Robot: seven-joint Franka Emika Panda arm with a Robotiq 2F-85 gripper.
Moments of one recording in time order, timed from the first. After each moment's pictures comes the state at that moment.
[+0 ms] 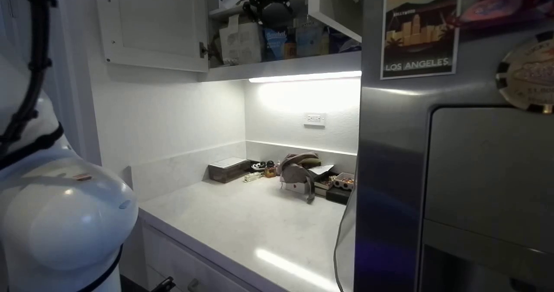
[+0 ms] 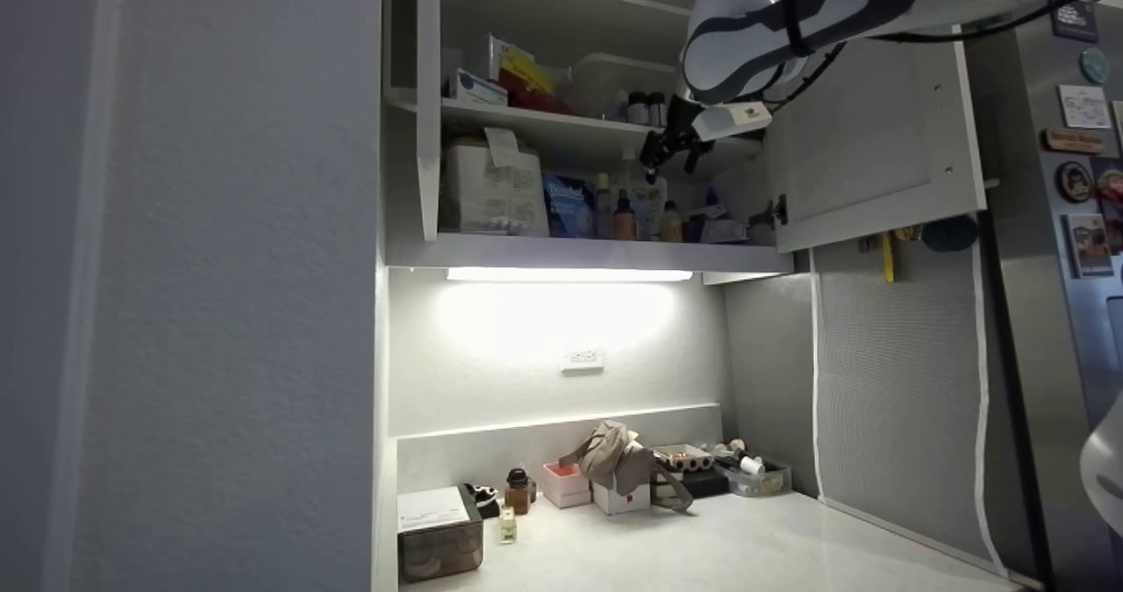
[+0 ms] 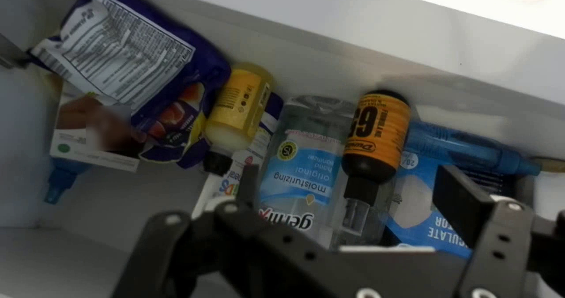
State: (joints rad) arm -0.09 -0.39 0.08 -1.79 -0.37 2.32 0.07
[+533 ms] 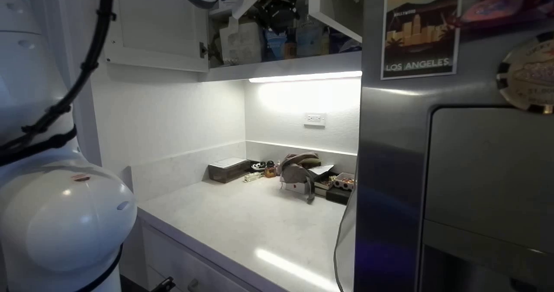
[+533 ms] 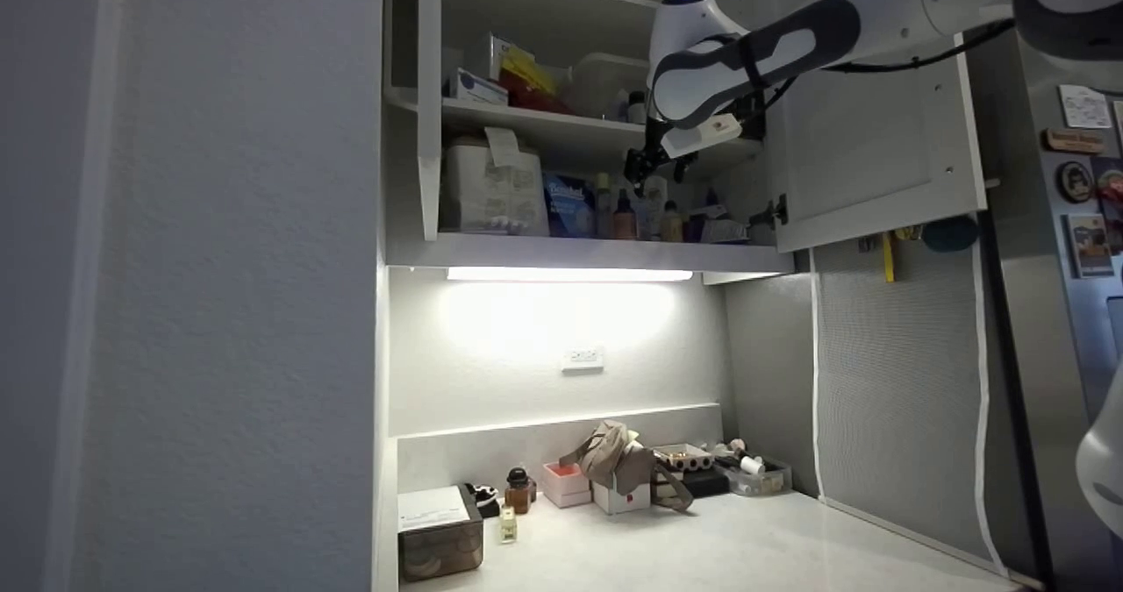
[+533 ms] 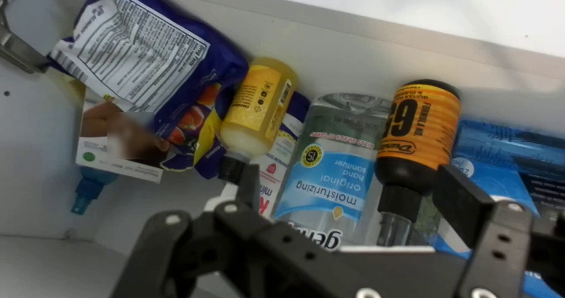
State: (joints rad) arm -0.11 -0.23 0.13 -1.63 -0.55 2.22 0.26
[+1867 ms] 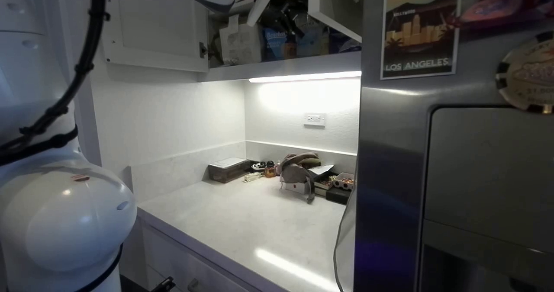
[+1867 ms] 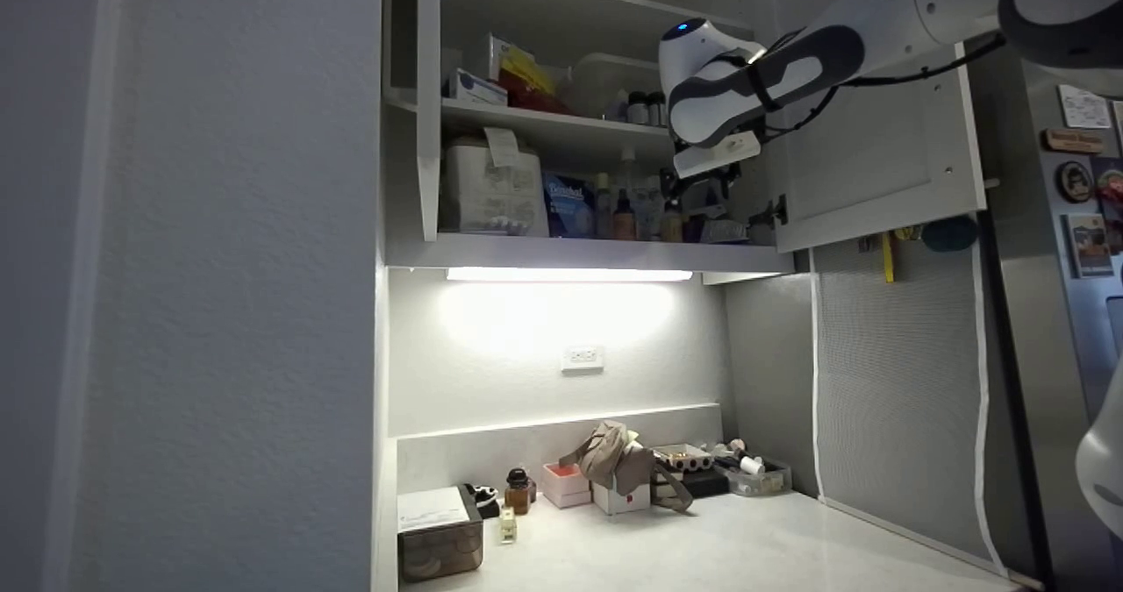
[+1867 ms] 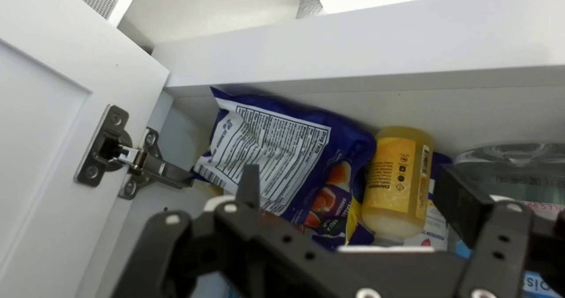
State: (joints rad) arm -0.11 -0.21 0.07 -1.64 -0.71 2.07 0.62
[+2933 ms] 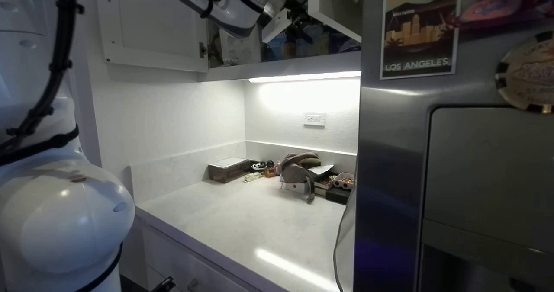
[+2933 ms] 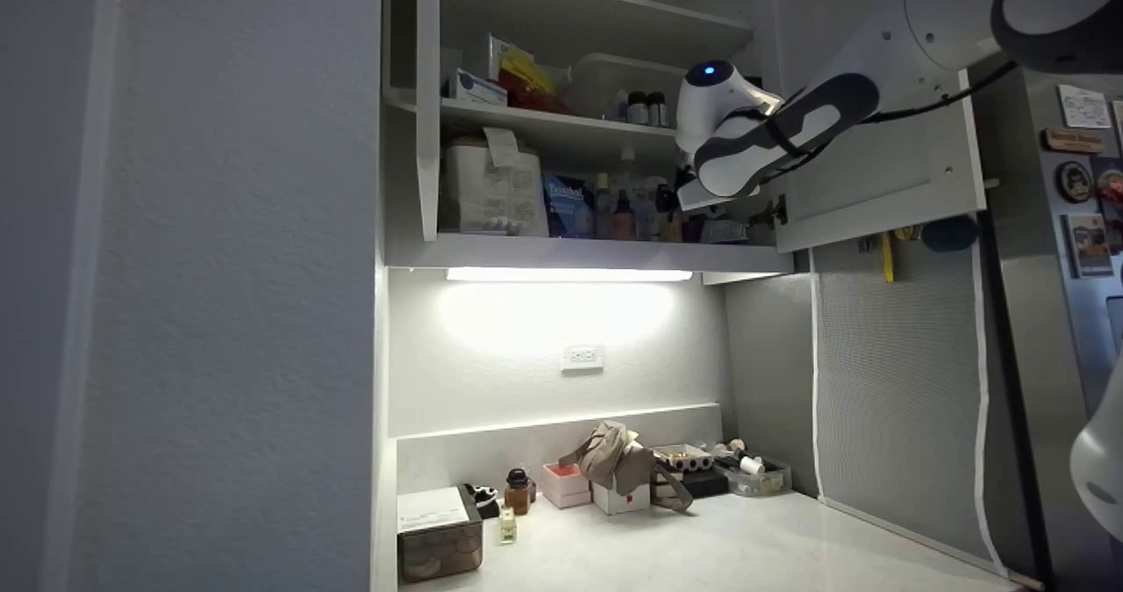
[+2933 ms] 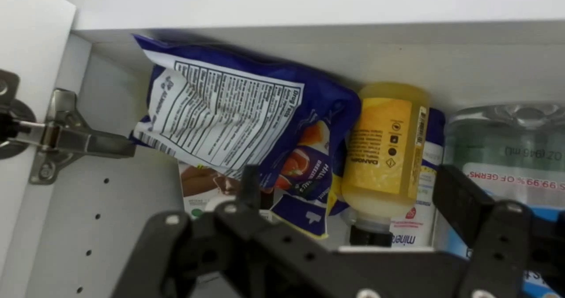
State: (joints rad) arm -0.14 -0.22 -0.01 -1.81 -0.85 2.52 0.73
